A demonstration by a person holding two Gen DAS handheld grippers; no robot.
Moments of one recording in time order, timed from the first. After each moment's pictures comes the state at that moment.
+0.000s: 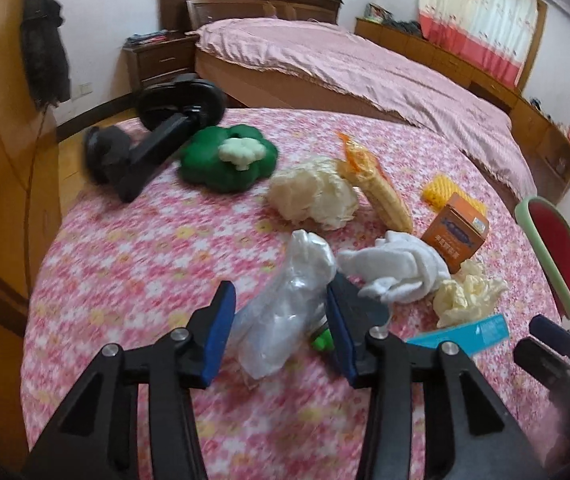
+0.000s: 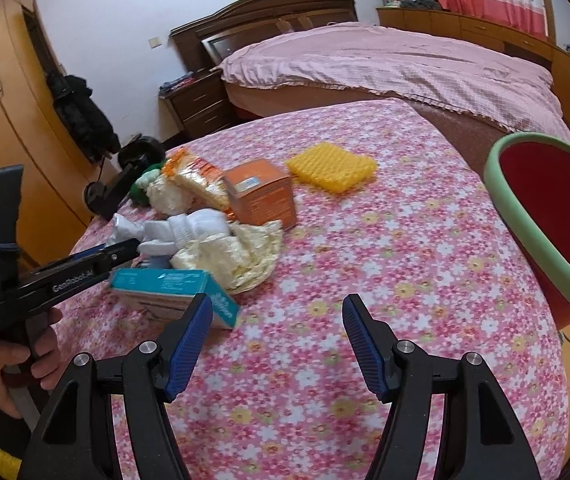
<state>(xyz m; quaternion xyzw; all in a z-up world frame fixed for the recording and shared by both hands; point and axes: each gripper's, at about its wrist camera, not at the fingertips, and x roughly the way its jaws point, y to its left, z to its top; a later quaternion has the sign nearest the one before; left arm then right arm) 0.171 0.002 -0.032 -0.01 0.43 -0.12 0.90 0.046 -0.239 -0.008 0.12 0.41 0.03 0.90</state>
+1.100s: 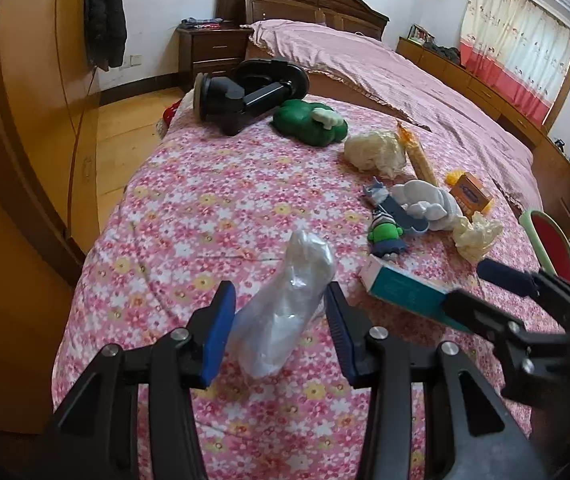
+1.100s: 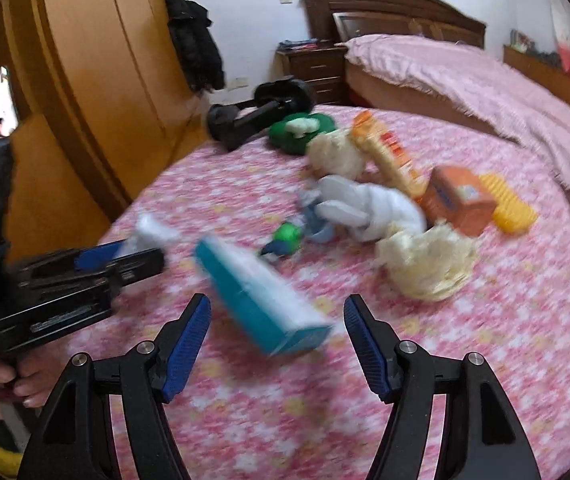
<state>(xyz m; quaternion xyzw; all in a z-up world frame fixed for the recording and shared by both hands) 0.088 0.071 -0.038 -0.07 0.43 -0.07 0.90 0.054 -0.125 -0.010 -0.01 0.42 0.19 0.89</state>
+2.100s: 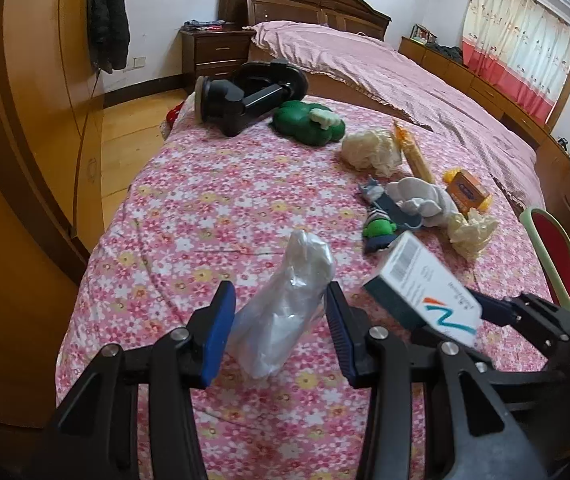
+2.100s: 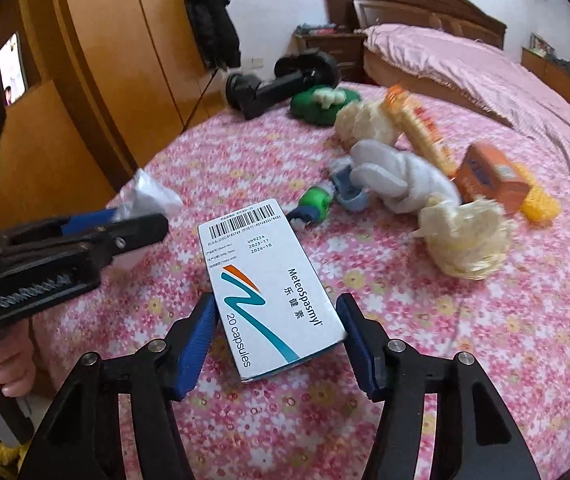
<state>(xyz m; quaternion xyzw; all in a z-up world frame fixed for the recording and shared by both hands) 0.080 0.063 -0.030 -0.06 0.43 -0.06 0.90 0.045 -0.114 -0.027 -0.03 0.43 0.23 0.87</state>
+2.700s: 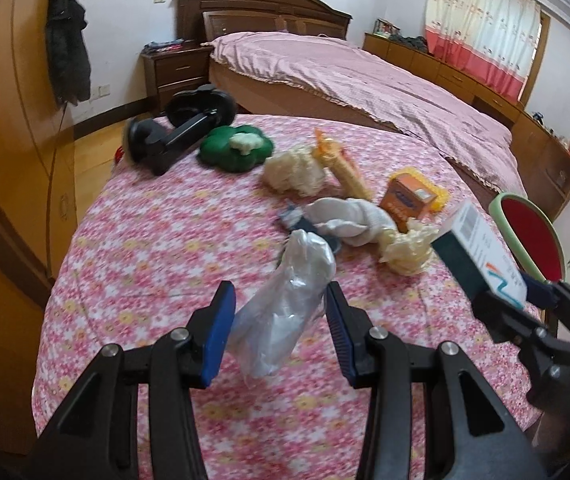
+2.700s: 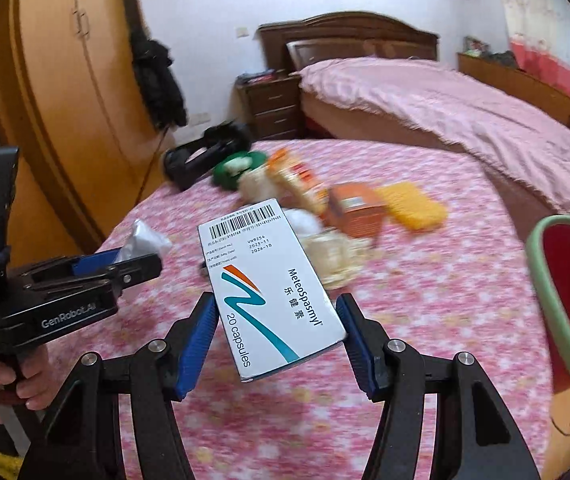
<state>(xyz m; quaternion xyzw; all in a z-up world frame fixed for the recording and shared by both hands) 0.090 -0.006 -0.006 -0.02 0.41 -0.11 0.91 0.015 -0.199 0.022 0.03 0.37 0.13 0.92</state>
